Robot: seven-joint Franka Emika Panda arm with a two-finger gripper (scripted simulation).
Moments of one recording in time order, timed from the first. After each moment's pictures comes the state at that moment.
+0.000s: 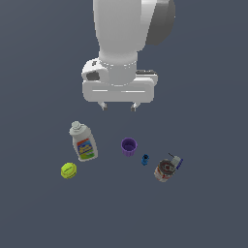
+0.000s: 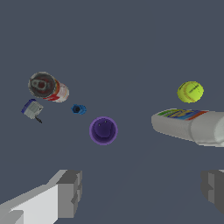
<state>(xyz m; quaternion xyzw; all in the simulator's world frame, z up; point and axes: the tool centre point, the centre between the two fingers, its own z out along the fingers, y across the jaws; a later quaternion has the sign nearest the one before) 0.003 -0.016 0.315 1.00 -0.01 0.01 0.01</state>
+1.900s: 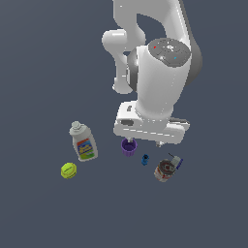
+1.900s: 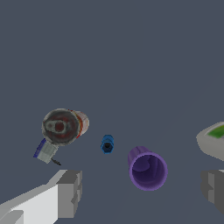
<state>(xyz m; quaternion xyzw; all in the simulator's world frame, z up) 0.085 0.069 0.235 1.00 -0.08 0.01 0.01</state>
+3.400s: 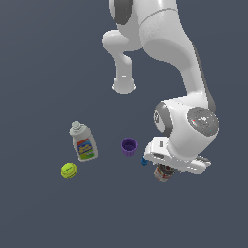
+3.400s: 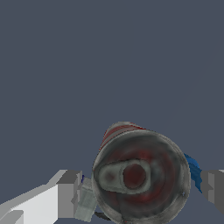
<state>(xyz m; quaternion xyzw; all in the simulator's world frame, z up) 0.123 0.174 0.109 0.99 -0.16 0.00 0.00</state>
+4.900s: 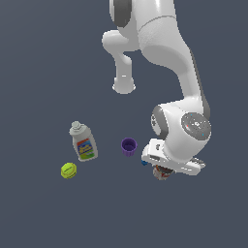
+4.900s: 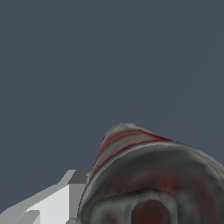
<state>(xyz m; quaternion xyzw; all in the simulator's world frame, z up) 0.121 0.166 0.092 0.99 -0.16 0.00 0.00</state>
